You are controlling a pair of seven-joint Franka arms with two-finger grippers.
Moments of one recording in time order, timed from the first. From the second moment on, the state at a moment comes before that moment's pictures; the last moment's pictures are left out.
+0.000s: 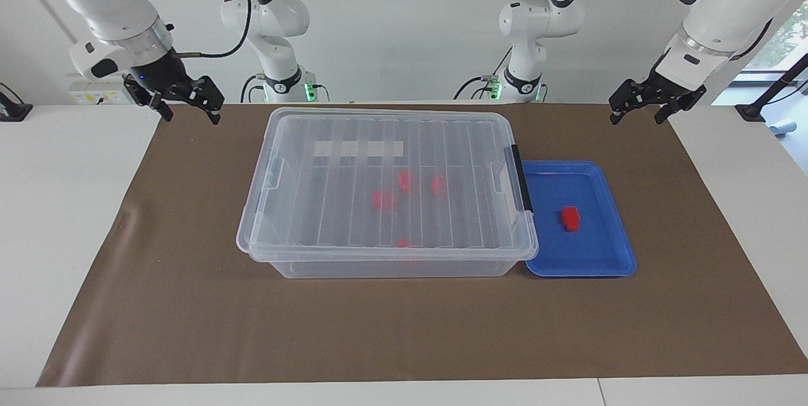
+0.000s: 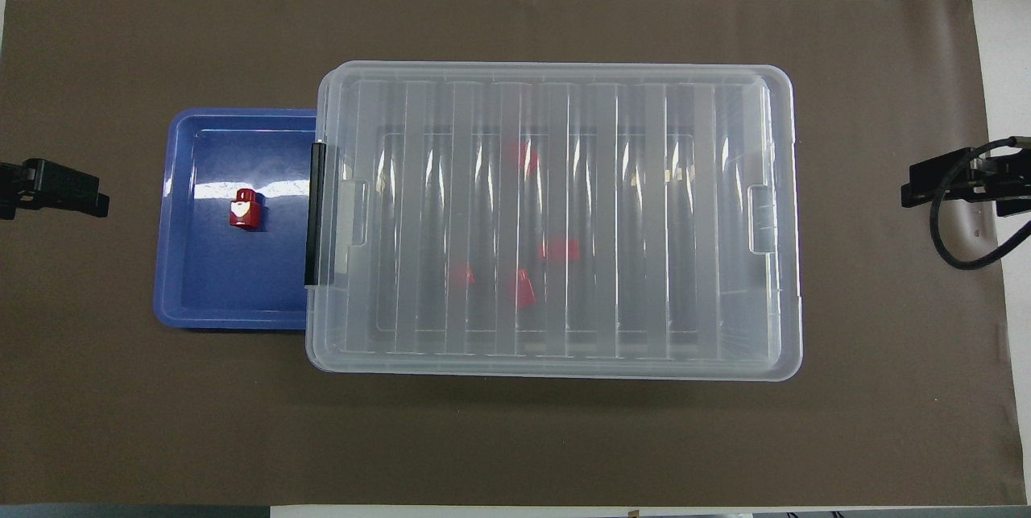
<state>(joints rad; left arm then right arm) -0.02 -0.02 -0.01 -1.60 -0.02 1.51 0.03 -0.09 -0.04 0.04 -1.62 0.02 1.53 0.08</state>
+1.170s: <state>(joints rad) -0.02 -0.02 -0.01 -1.60 -0.02 1.51 0.03 0.01 -0.07 0.07 -1.88 0.02 1.86 0.17</state>
